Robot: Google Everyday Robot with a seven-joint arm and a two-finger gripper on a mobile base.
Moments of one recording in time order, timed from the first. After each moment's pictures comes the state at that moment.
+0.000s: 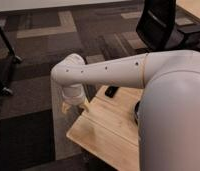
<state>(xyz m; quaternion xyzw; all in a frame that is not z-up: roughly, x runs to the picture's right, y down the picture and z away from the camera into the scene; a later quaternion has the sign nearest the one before) -0.105 0.100 0.704 -0.26 0.23 0.64 0.68</state>
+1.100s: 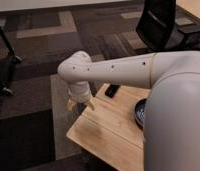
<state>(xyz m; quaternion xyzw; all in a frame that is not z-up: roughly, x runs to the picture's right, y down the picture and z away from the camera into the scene) -0.044 0.075 0.713 -0.24 0.25 0.68 0.65</state>
